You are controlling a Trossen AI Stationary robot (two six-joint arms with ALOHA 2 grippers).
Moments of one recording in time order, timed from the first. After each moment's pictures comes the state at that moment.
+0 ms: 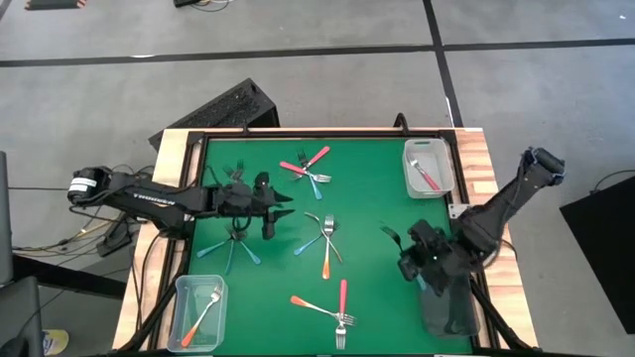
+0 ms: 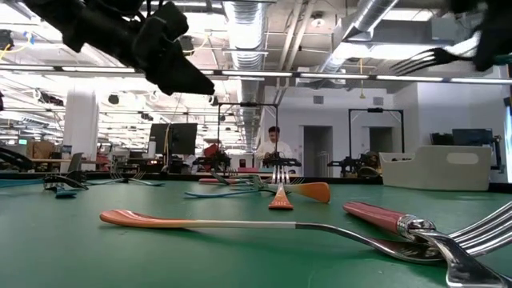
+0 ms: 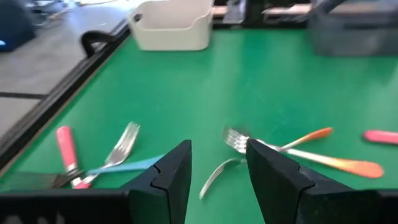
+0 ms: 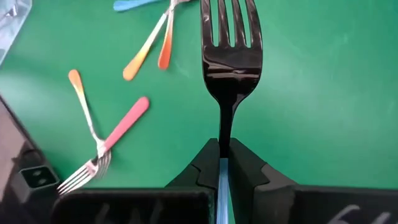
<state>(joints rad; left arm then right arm) 0.01 1.17 0.54 0.20 -0.21 -0.01 0.76 1.20 0.96 -0.97 0.47 1.66</state>
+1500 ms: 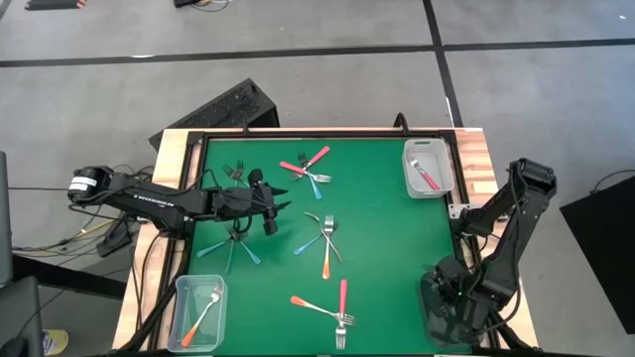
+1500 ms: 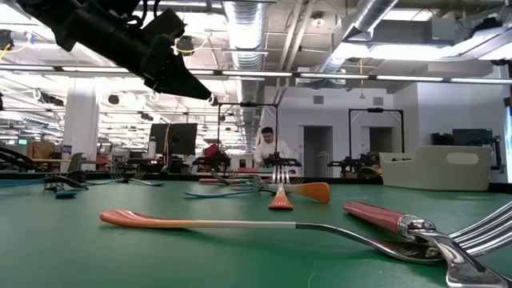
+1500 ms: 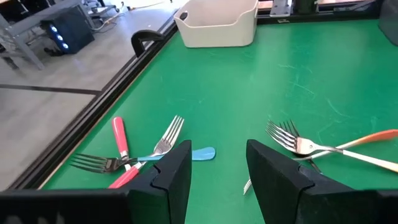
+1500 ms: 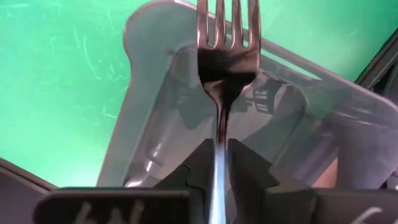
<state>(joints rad) -0.01 1.17 0.52 0.21 -0.40 0.00 1.12 1.41 0.96 -1.07 0.10 2.17</state>
